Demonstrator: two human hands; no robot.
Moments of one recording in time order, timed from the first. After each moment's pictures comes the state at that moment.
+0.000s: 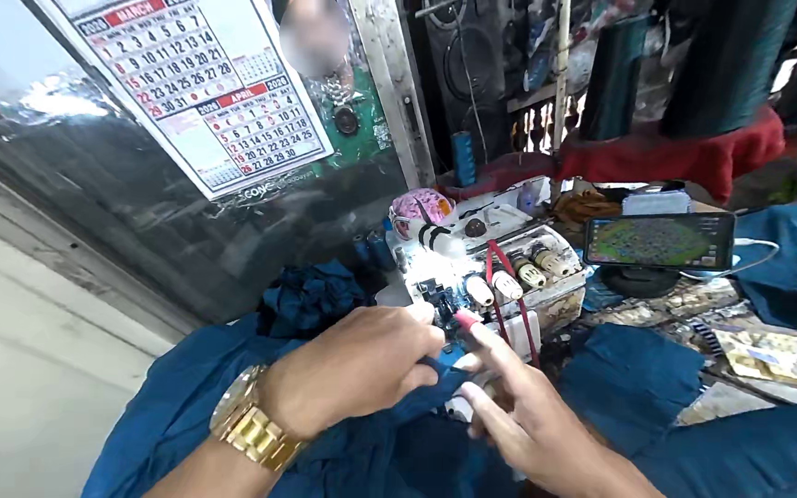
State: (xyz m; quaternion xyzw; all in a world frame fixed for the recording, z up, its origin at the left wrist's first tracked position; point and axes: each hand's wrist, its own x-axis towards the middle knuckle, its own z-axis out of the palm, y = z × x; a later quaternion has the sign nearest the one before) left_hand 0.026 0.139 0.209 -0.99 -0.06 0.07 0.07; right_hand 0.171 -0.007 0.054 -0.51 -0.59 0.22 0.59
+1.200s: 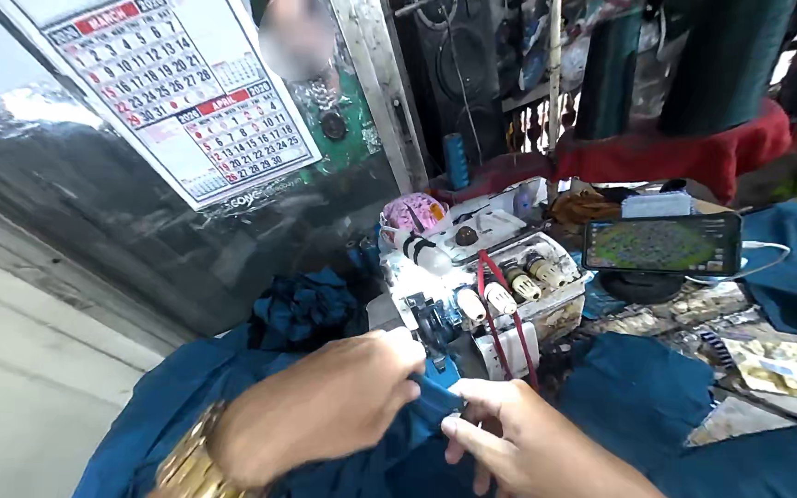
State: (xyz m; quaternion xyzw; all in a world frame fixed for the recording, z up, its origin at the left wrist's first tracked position) left_hand 0.021 0.148 0.200 -0.99 -0.10 0.13 0.00; right_hand 0.185 -0.004 0.068 -0.51 -0.60 0.40 0.47
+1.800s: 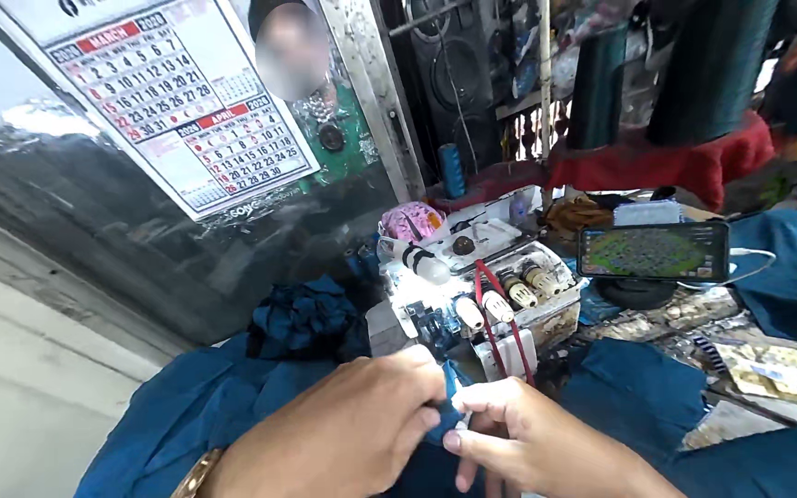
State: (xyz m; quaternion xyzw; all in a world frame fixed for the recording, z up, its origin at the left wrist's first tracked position) left_hand 0.018 0.133 0.200 -0.99 -0.07 0.09 -0.08; right_hand 0.199 -0.003 0.077 -0.42 -0.61 0.47 0.48
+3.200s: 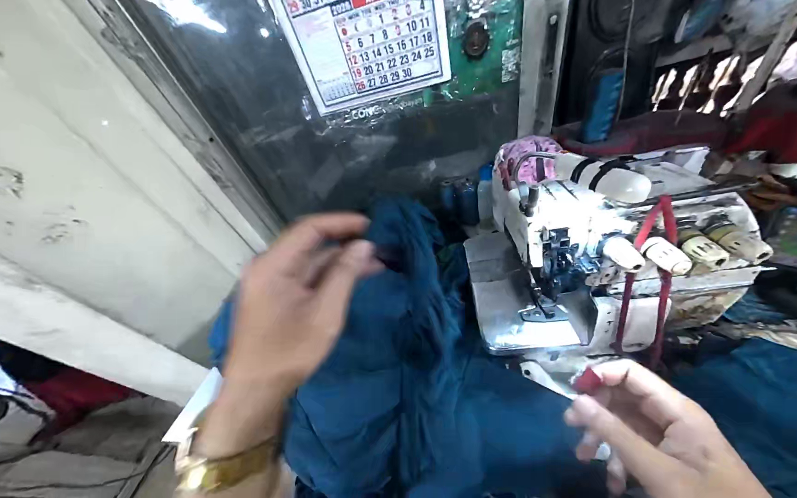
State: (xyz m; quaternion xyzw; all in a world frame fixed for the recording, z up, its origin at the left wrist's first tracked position) left_hand -0.117 0.114 0.198 -0.83 -0.30 -0.43 -0.19; right_hand 0.159 -0.052 0.063 -0.54 -0.50 0.39 0.55
